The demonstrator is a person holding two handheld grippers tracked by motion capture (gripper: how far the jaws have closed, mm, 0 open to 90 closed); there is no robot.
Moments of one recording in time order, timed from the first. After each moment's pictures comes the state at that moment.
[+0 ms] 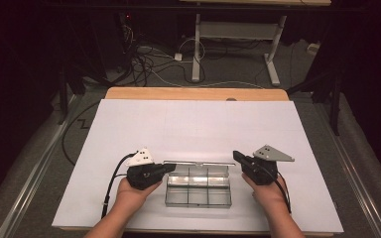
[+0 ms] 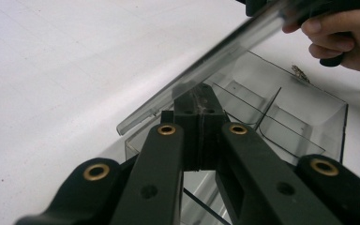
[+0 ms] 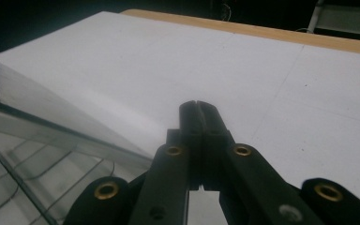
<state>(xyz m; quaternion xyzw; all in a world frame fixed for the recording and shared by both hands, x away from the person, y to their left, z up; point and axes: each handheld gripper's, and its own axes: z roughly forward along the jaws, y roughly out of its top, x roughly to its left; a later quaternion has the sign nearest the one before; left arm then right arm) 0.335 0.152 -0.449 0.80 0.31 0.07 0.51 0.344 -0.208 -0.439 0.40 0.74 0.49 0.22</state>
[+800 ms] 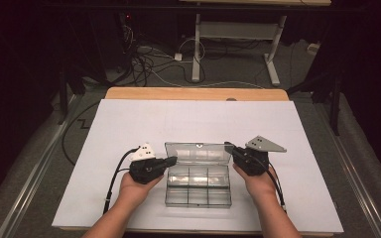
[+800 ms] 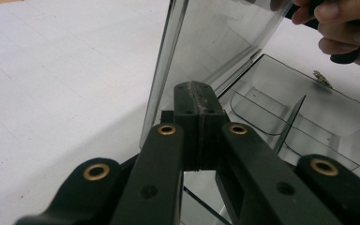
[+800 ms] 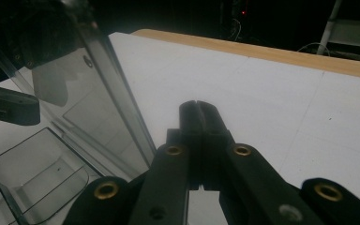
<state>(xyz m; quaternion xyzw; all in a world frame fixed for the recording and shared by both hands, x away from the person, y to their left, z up) 0.350 0.150 -0.452 0.80 0.31 0.08 0.51 0.363 -0.188 -0.429 0.39 0.73 0.52 0.22</state>
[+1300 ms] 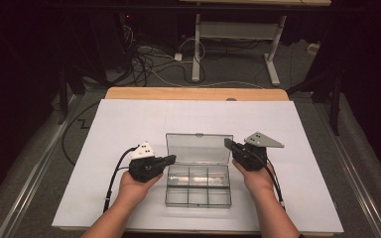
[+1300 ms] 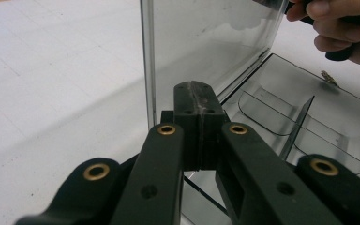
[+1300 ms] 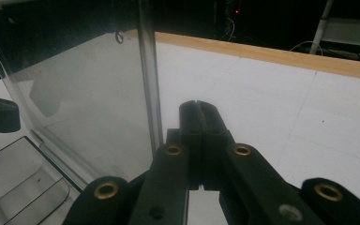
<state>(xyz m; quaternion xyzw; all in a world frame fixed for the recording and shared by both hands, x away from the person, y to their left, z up) 0.353 0.153 -0.453 0.80 0.31 0.08 0.51 0.377 -0.187 -0.432 0.40 0.73 0.51 0.22</state>
